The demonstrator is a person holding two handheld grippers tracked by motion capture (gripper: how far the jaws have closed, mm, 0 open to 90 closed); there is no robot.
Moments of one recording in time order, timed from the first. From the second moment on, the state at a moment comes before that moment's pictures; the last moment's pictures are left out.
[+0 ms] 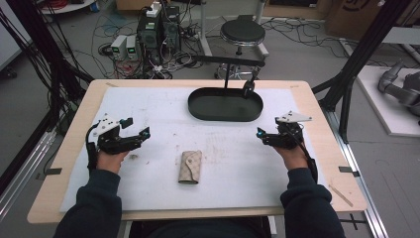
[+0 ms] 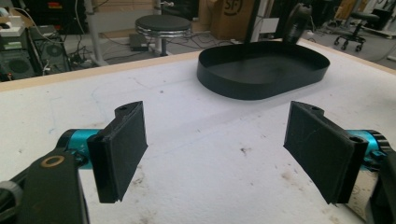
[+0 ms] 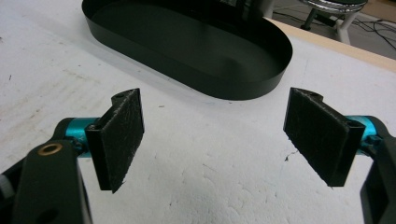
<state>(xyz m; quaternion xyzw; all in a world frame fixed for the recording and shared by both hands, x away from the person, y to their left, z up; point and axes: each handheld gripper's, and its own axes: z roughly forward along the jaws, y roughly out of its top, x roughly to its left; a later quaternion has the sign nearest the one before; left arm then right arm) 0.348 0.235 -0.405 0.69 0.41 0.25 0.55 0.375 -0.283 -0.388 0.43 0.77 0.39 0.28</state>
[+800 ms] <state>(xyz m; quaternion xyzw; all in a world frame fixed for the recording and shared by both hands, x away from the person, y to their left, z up) 0.346 0.145 -0.427 0.79 0.29 0.11 0.53 0.377 -0.282 -0.391 0.43 0.78 0.38 0.27</state>
